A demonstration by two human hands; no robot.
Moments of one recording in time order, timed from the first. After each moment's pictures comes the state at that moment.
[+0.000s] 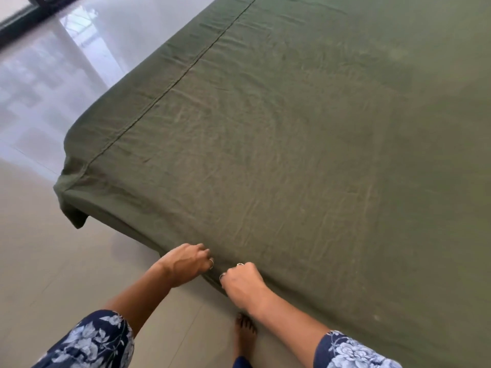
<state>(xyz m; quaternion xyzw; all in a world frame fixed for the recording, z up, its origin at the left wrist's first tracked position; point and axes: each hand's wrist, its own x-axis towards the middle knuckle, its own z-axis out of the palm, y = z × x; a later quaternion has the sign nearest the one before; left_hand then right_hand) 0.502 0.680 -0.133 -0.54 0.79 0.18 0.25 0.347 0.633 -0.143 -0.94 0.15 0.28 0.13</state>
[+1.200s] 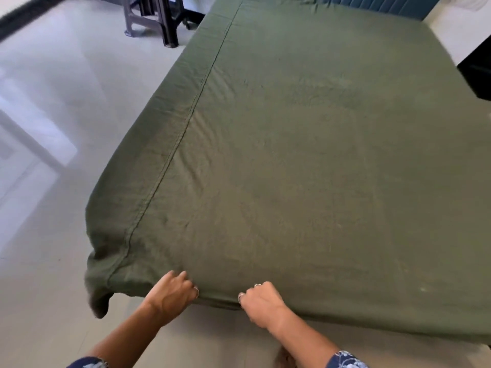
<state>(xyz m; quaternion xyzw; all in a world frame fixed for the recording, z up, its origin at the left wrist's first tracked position) 0.744 0.715 -0.132 -0.43 0.85 0.11 0.28 0.527 0.678 -0.132 -0.88 0.31 0.34 0.13</state>
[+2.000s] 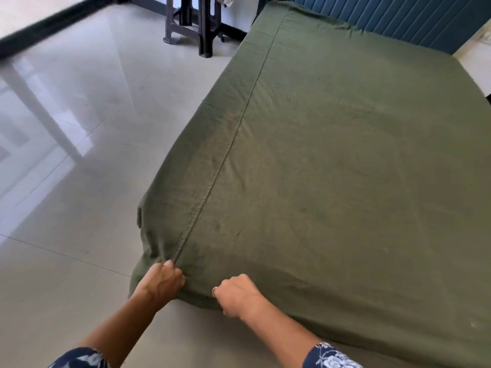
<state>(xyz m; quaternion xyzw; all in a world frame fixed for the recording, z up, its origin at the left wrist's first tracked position) 0.872 0.726 -0.156 -0.51 0.78 0.09 0.35 0.699 0.681 -0.130 -0.90 0.26 0.34 0.12</state>
